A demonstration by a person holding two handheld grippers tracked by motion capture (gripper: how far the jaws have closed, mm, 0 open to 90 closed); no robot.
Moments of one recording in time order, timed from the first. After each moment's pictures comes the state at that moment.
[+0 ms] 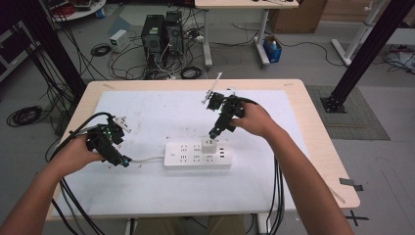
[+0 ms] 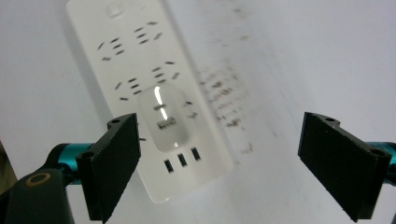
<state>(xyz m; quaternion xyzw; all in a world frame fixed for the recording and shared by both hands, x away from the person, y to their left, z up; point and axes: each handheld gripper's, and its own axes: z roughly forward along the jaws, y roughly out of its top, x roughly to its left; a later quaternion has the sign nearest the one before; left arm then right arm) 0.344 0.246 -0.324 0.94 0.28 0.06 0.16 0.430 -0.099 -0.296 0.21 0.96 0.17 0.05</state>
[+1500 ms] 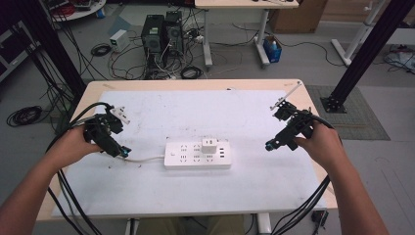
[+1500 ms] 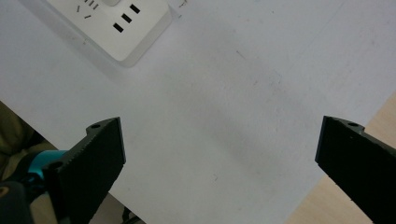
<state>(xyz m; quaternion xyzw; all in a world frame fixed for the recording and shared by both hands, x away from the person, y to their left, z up) 0.351 0.242 -0.301 0.95 0.25 0.09 0.16 0.355 -0.243 -0.271 0.40 0.90 0.15 0.08</state>
